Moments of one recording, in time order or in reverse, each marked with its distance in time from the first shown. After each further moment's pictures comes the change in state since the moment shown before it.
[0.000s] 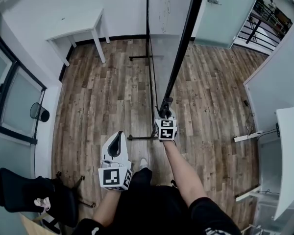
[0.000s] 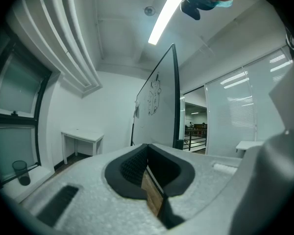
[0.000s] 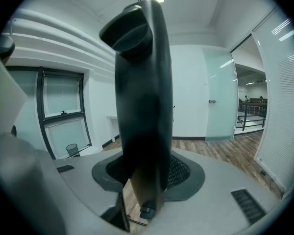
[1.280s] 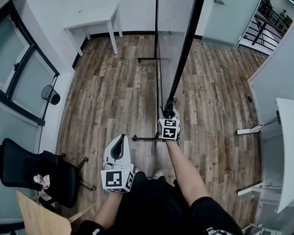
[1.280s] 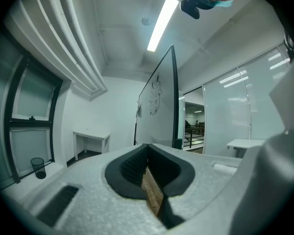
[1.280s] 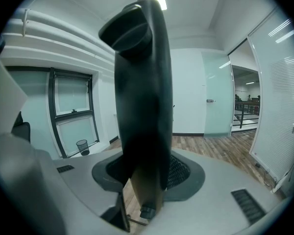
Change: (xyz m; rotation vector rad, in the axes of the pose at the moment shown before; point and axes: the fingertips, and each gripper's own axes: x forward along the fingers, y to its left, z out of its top) left arm -0.230 -0.049 -0.012 0.002 0.013 0.059; right arm -0.181 0.075 -0.073 -0.007 0.007 0.010
